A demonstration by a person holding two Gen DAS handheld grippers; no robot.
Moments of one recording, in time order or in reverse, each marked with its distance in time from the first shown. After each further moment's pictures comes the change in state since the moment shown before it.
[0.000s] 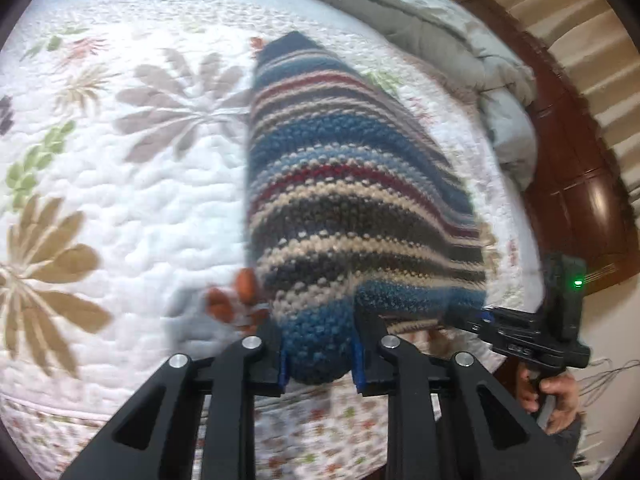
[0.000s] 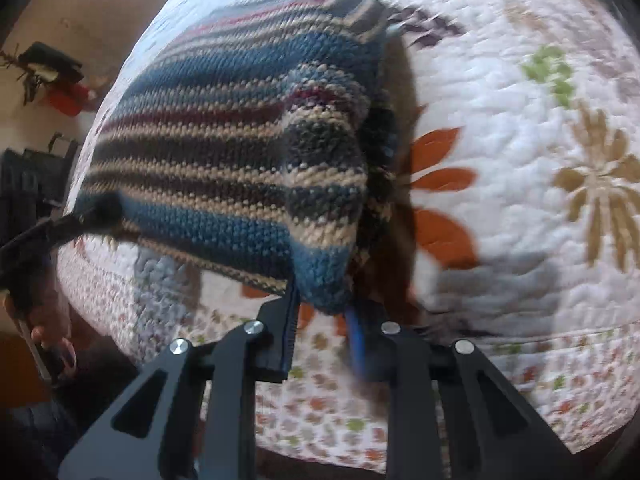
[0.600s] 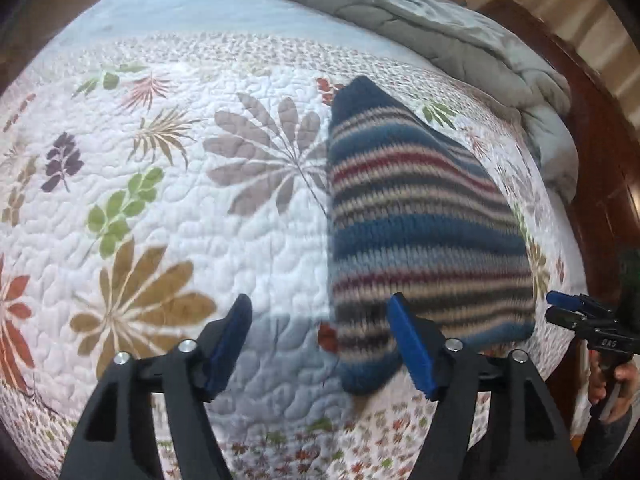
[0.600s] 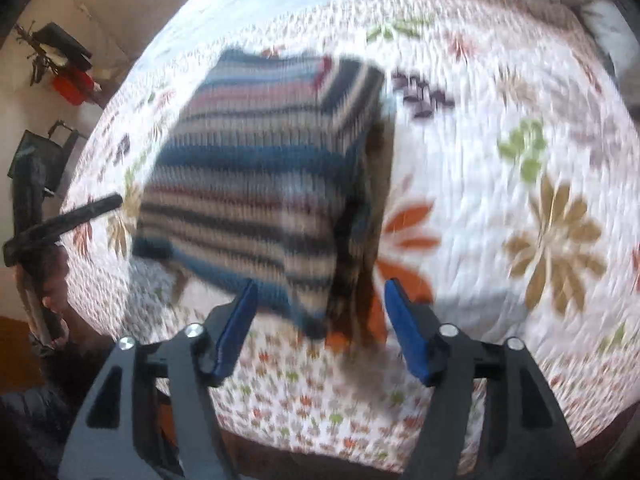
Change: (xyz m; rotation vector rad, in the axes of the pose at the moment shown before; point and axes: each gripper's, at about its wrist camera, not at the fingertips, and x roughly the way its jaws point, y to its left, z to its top) left arm -0.032 0.031 0.051 -0.007 -0.072 0.173; right arm -0.058 0.015 0.037 -0.084 -0.085 -0.073
